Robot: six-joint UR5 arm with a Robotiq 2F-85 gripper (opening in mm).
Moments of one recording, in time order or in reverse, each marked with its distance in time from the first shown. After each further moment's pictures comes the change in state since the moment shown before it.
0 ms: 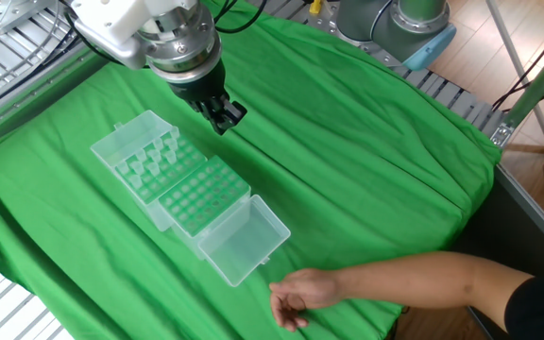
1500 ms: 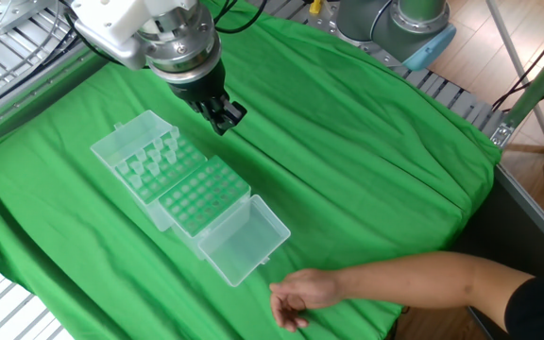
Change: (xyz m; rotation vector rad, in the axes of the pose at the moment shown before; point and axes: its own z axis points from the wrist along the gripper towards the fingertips) arm 0.000 0.000 0.001 -0.008 -0.002 -0.002
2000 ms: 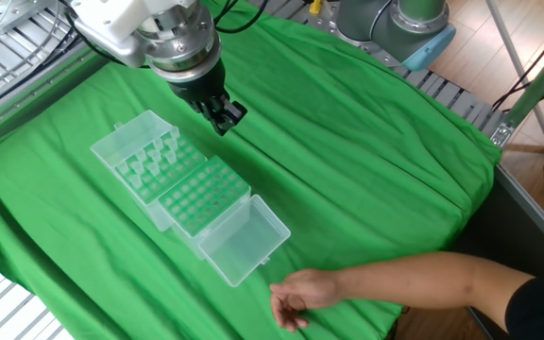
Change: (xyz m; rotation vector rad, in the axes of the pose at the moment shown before) arm 0.000 0.001 0.001 -0.012 -0.003 0.000
